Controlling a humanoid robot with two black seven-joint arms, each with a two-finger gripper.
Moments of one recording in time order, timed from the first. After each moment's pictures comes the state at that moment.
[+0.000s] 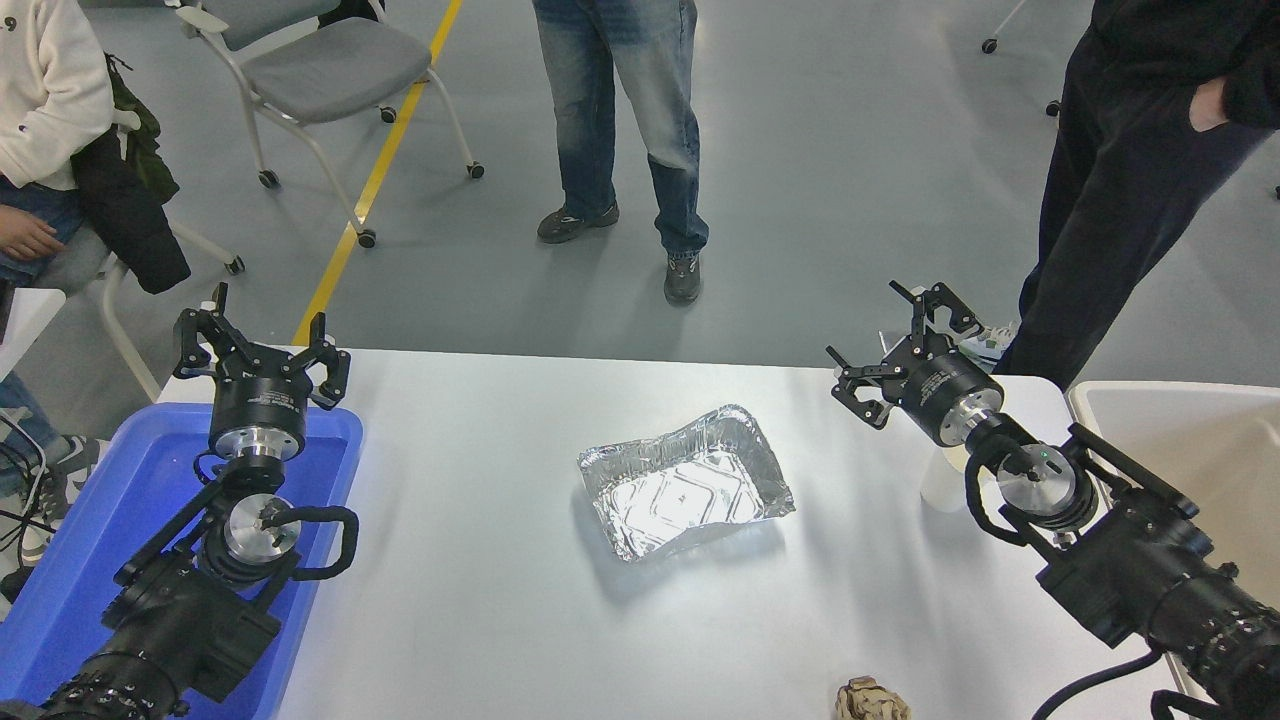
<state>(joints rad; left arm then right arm) -0.52 0.15 -1.18 -0.59 0.09 -0.33 -0.53 0.63 -0.22 0.79 0.63 0.09 0.33 0.03</state>
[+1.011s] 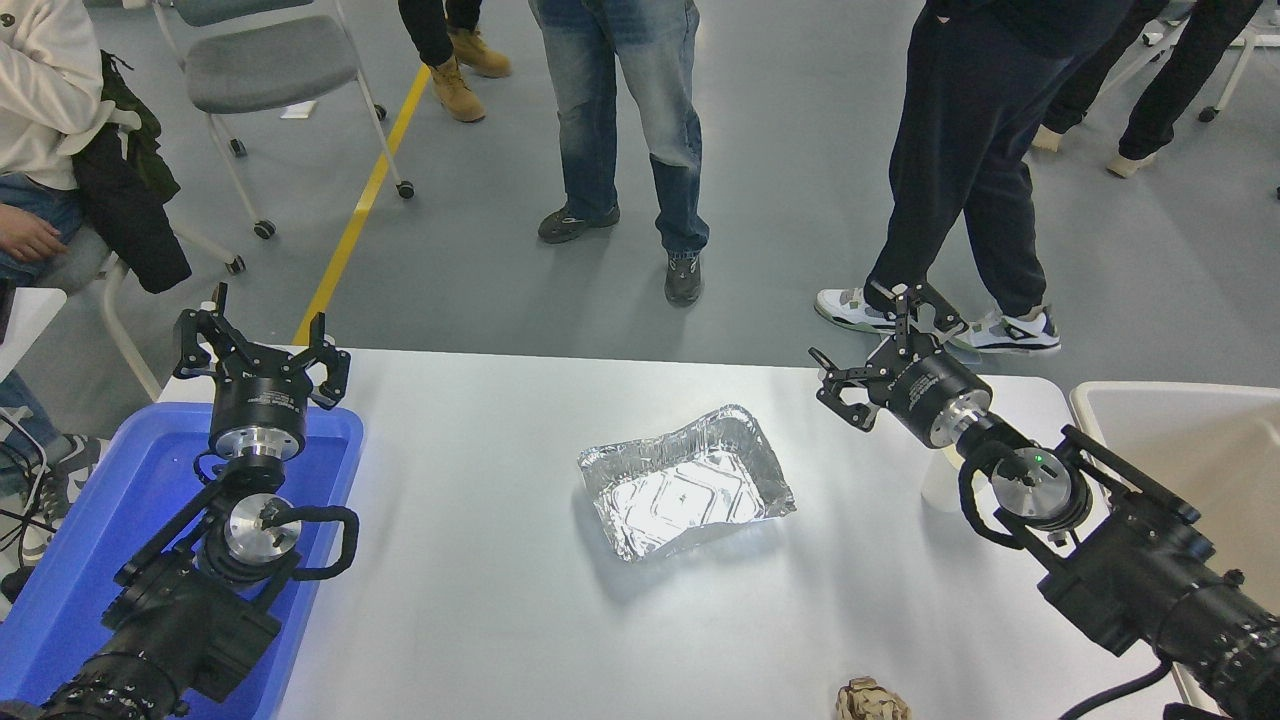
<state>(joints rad) -0.52 0.15 -1.18 -0.59 0.09 -0.33 -0.53 0.60 -0.31 0.74 0.86 -0.01 0.27 0.03</state>
